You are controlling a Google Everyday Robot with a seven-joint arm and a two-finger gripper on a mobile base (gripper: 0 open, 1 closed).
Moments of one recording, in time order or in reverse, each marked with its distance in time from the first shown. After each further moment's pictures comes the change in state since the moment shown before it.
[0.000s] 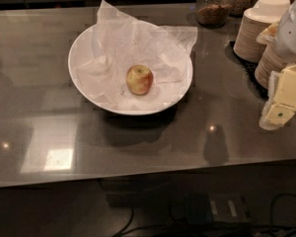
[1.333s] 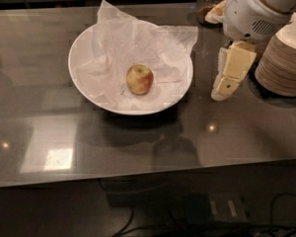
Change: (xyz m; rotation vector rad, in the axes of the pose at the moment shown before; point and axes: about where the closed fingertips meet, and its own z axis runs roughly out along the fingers) arm -0.088 -0.043 0.022 0.025 -0.177 -0.181
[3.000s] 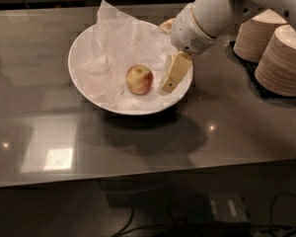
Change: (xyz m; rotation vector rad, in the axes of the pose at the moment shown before) arm -0.075 -0.047 0.106 -0.042 -0.300 -0.025
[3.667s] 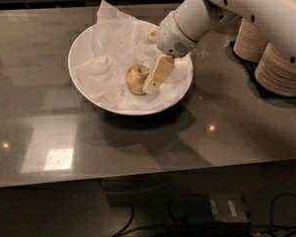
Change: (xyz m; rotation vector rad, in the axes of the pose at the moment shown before) arm -0.008 -0.014 0.045 -0.058 -0.035 -0.006
